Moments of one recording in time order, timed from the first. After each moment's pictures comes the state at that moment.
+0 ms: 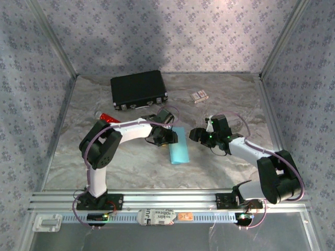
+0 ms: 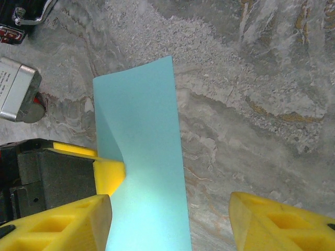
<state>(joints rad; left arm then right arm) -0.77 1.93 1.21 -0.47 0.22 -0.80 0.36 1.35 0.59 -0.06 -0.41 0.67</state>
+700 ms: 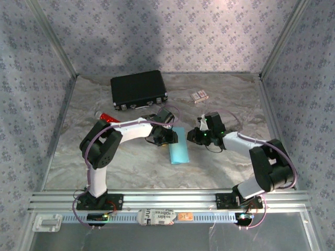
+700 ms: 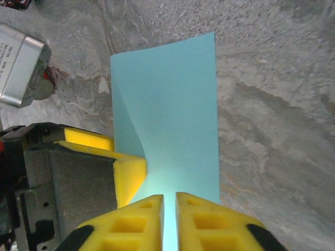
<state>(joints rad) -0.77 1.93 1.22 -0.48 0.22 -0.79 0.41 1.51 0.69 -0.06 -0.50 0.64</state>
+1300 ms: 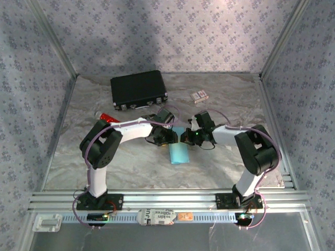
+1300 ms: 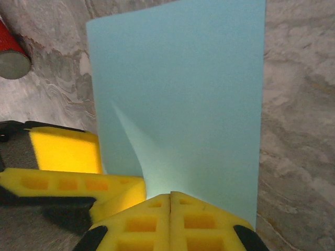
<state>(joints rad) -0.77 1.93 1.22 -0.48 0.22 -0.79 0.47 1.72 0.80 -0.07 -0.56 0.64</state>
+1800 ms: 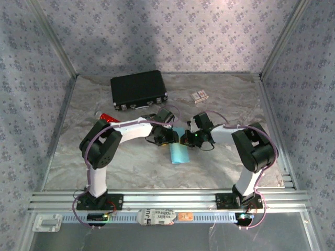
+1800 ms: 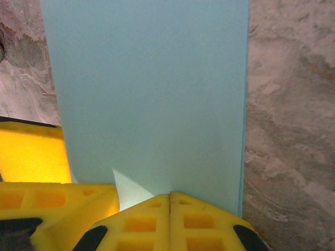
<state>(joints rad) -0.77 1.92 1.23 -0.48 0.23 -0.80 0.46 1.75 0.80 -0.09 -0.55 0.60</state>
